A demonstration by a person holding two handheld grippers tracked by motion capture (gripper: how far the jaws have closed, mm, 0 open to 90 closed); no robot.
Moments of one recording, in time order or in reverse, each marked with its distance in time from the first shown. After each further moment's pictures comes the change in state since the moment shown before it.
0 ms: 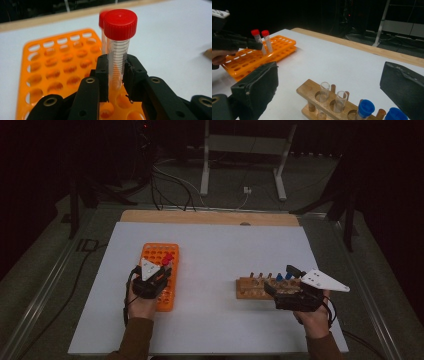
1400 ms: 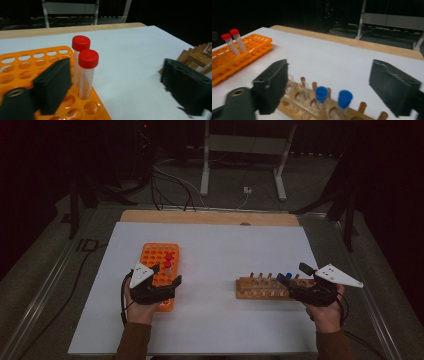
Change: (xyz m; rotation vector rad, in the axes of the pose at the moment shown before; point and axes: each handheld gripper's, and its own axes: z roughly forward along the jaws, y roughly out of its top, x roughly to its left) left arm -0.006 0.002 -0.030 -0.194 -0.178 -0.096; right arm -0.037 -0.005 -0.012 0.035 -0.122 0.055
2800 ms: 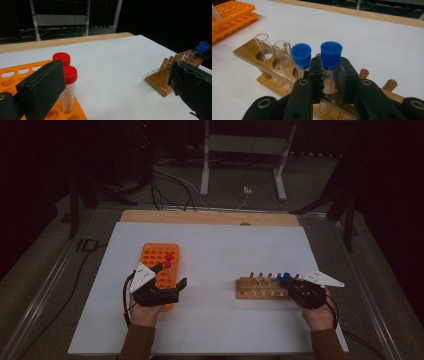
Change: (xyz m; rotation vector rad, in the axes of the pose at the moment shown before) left arm -0.013 0.006 -0.004 -0.067 -0.073 0.027; right arm -0.010 -0.039 0.029 0.164 -0.036 -0.007
